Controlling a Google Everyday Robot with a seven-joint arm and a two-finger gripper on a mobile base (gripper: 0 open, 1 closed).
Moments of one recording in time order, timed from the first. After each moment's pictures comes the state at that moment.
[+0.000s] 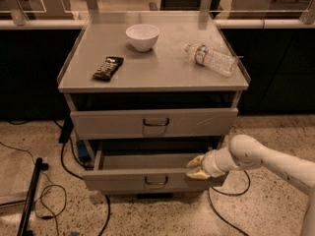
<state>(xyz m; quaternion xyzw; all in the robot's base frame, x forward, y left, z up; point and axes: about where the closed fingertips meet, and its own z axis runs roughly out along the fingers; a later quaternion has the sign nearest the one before) 0.572 -0.153 0.433 -0.61 0.71 0.19 0.29</state>
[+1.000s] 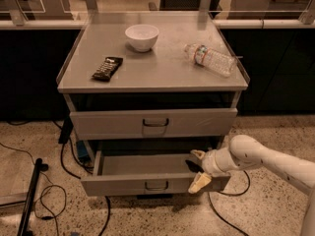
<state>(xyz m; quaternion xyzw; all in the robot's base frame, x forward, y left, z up) 0.572 -0.153 0.433 -0.61 0.71 0.19 0.29</state>
